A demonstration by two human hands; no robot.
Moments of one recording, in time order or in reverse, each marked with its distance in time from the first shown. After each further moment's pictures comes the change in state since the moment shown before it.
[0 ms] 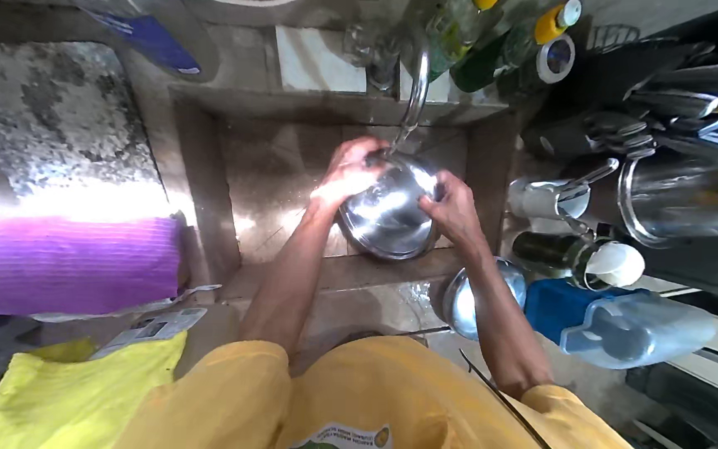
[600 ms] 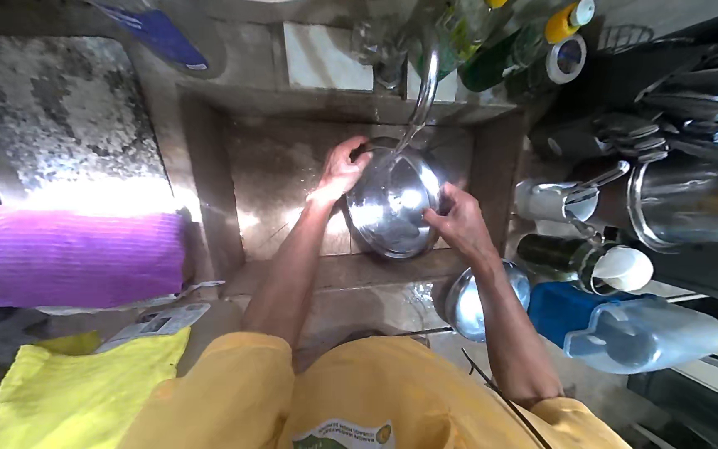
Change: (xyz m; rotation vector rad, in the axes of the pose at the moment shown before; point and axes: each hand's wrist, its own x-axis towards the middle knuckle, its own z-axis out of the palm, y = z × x) left_hand -0.003 -0.037 0.003 -0.159 0.092 -0.125; right_hand -0.032 -0.003 -0.008 0.046 -0.040 -0.016
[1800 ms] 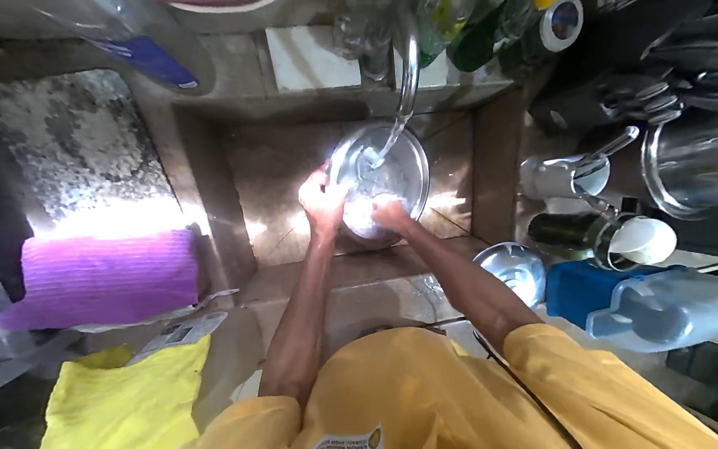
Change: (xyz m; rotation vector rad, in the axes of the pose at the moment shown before) left_hand -0.084 0.021 0.005 -0.016 0.567 -0.078; right_hand 0.080 0.020 0.145 -0.164 -0.440 0.150
